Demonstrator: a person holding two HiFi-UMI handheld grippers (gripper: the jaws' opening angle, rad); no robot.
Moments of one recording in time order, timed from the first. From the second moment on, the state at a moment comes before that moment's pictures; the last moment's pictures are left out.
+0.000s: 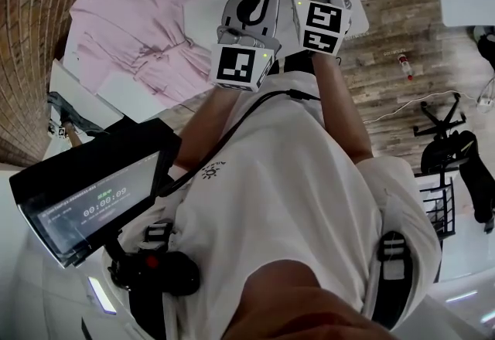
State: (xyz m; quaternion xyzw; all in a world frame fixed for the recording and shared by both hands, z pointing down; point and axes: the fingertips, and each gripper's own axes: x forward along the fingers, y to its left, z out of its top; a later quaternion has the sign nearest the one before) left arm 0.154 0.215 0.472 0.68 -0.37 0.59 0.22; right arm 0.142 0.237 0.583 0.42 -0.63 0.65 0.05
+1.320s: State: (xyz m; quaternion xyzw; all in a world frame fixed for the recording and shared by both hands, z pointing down) left arm 0.119 0.205 0.401 0.68 -0.44 0.56 0.19; right arm 0.140 0.187 0.513 0.45 -0.73 0.51 0.05
